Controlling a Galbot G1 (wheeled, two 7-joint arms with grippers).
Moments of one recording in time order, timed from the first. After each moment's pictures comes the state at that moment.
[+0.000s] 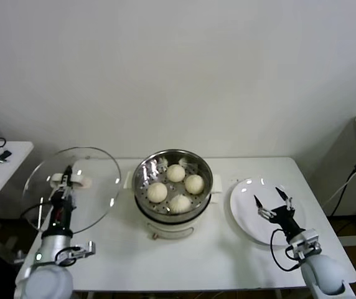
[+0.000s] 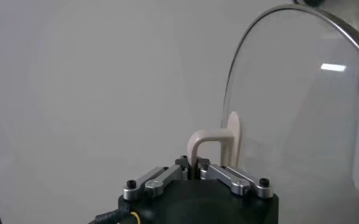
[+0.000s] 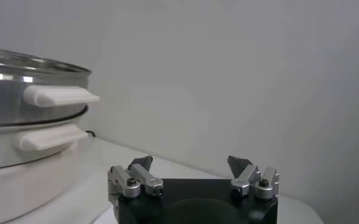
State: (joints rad) left arm 1.47 -0.99 -0.47 -2.10 1.13 0.49 -0.19; right arm -1.28 1.10 0.56 1.60 0.24 0.11 -0.22
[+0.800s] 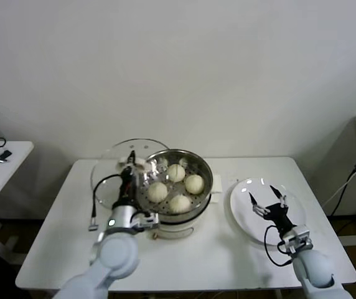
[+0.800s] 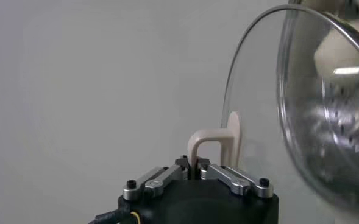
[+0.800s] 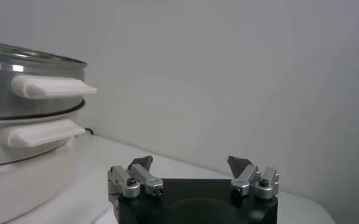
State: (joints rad) left arm 0.99 -1.11 0.05 -1.99 1.28 0.74 0.13; right arm -1.22 1.15 0.54 1.53 0.20 0.11 -0.22
